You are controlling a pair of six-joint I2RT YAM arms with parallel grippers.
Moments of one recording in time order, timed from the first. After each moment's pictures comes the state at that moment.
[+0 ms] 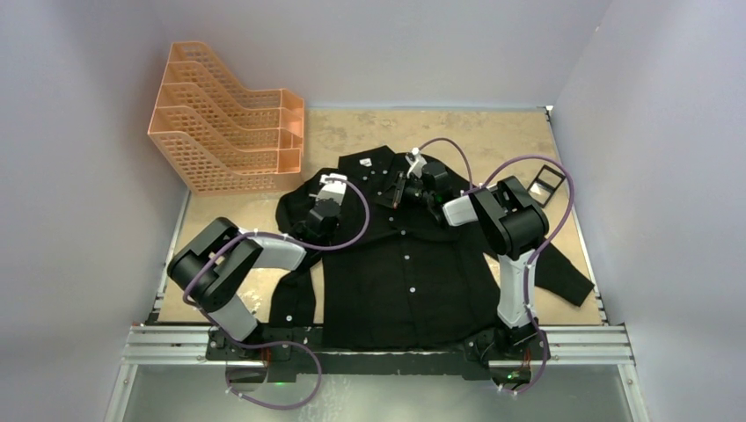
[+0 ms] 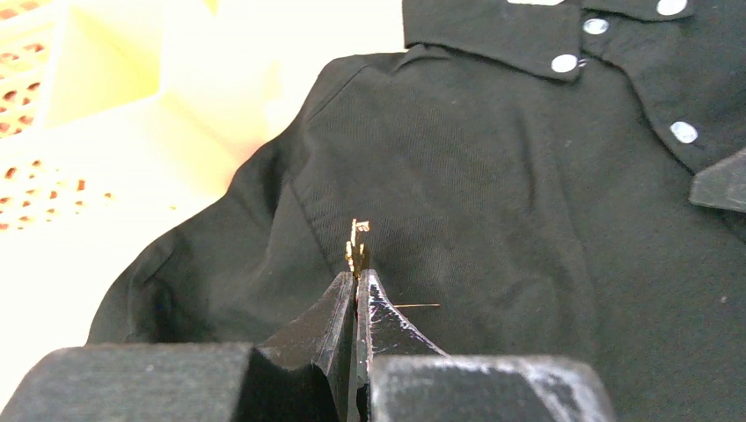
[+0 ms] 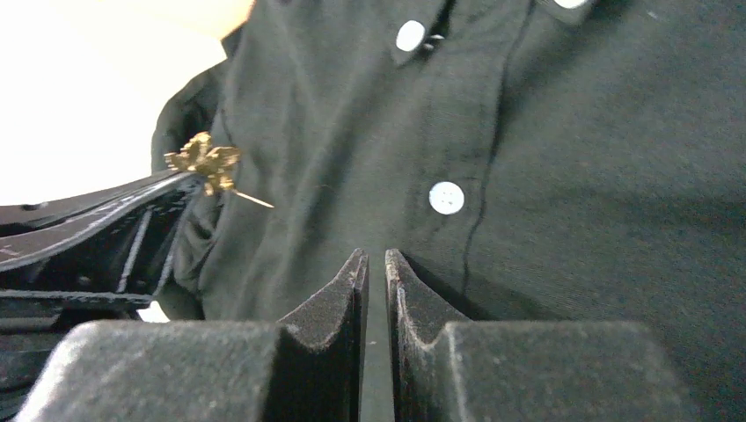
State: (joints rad) left arm -0.67 1.65 0.58 0.67 -0.63 -0.02; right arm 0.43 2.07 0.97 0.68 -0.56 0.71
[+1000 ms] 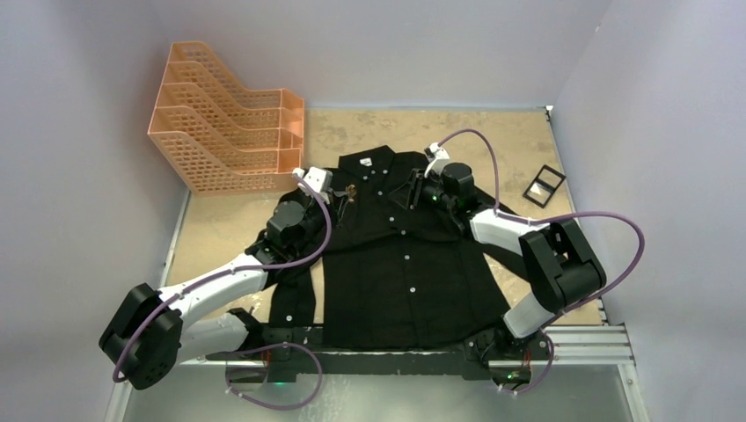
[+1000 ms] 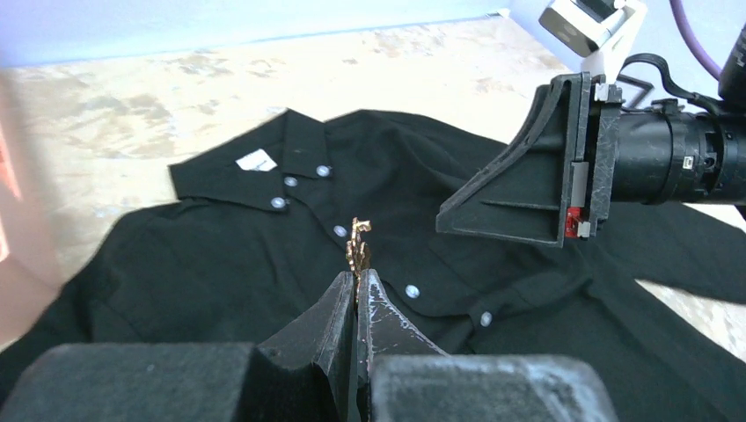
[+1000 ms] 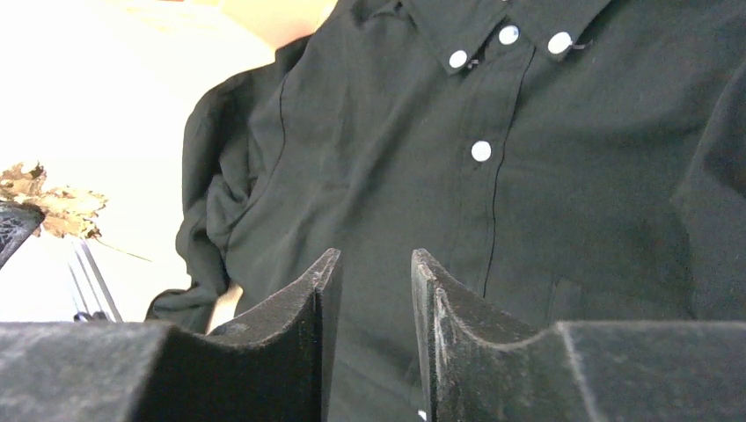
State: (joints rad) left arm -0.67 1.12 0.52 0.53 -0.16 -0.21; right arm 0.43 1.61 0.78 0.45 -0.39 0.52
